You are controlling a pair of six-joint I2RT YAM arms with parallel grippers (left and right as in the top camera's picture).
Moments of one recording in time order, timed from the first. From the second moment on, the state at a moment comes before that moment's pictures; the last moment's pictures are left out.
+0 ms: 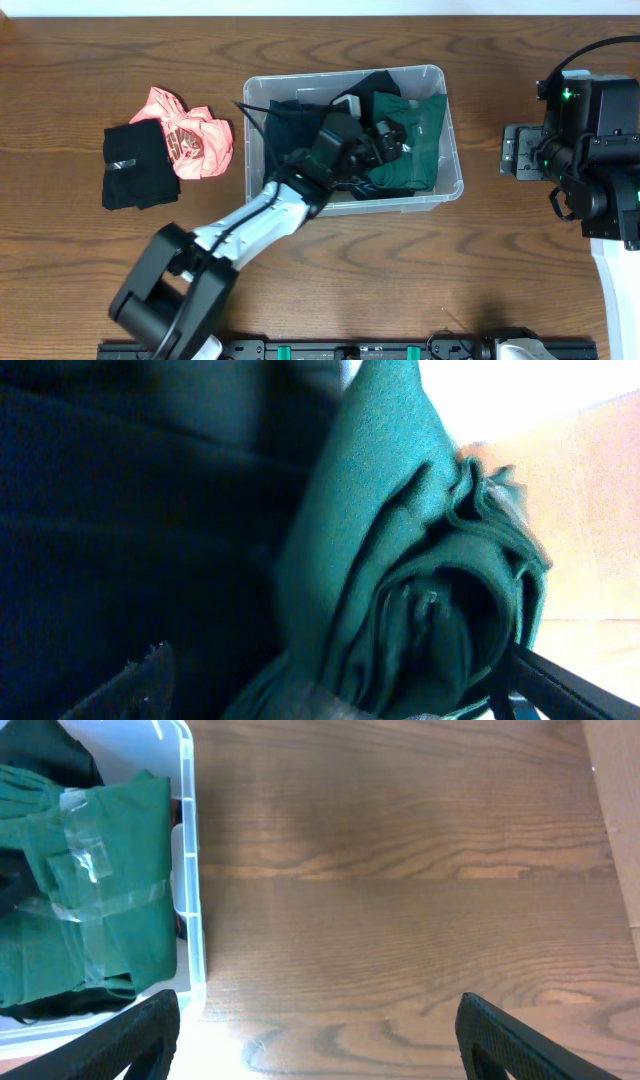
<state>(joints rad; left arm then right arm) -0.65 1.73 1.00 0.19 0.16 -0.98 0.09 1.23 1.52 -1.21 0.23 0.05</state>
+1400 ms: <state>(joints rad) -0.71 1.80 1.44 -0.19 0.03 0.07 -0.07 1.20 1.49 -1.24 0.31 0.22</state>
